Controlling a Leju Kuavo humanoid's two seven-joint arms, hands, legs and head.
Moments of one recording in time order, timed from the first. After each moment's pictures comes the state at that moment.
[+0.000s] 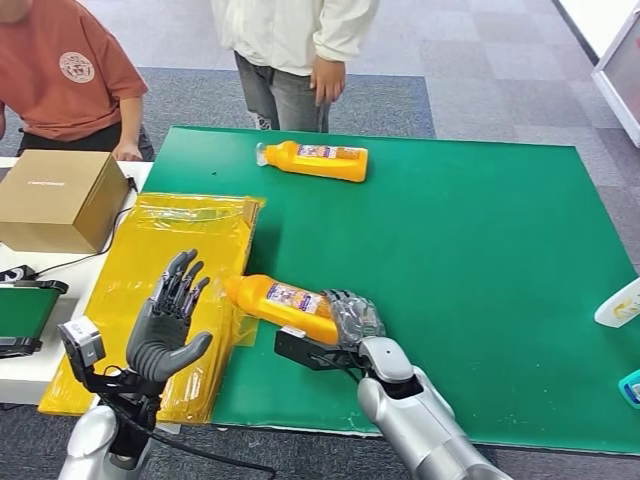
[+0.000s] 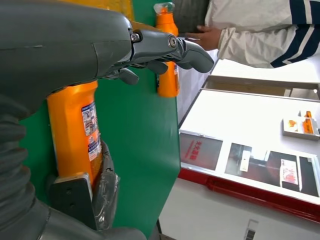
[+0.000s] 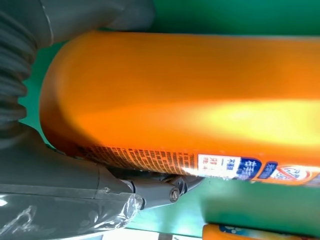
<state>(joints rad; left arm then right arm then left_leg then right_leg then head) 0.11 -0.11 -0.17 -1.67 0.18 -0.40 -0.33 -0.44 0.19 0.54 -0.77 1.21 -0.16 0.20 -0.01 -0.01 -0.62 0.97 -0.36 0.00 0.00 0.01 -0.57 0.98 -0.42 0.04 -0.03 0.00</state>
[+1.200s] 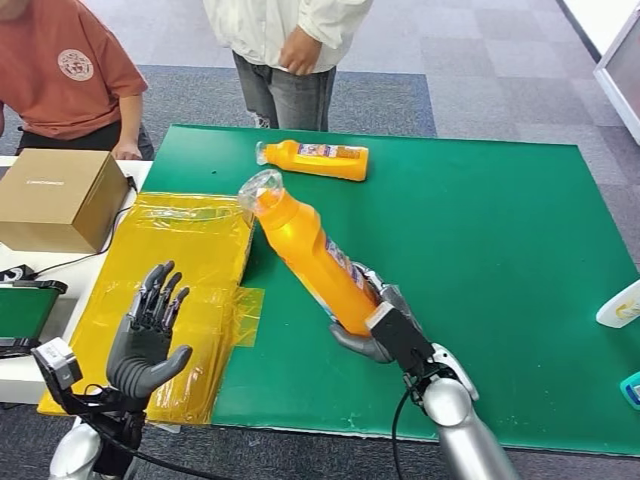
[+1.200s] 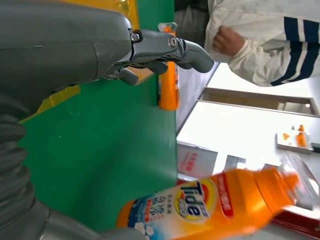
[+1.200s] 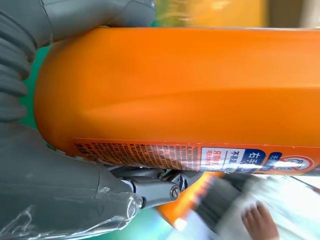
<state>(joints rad) 0.18 -0.08 -0.14 -1.70 0.23 -0.39 -0.39 -0.20 0.07 0.32 -1.29 0.47 -0.02 -0.29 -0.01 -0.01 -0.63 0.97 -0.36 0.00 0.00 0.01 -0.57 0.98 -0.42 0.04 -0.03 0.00</state>
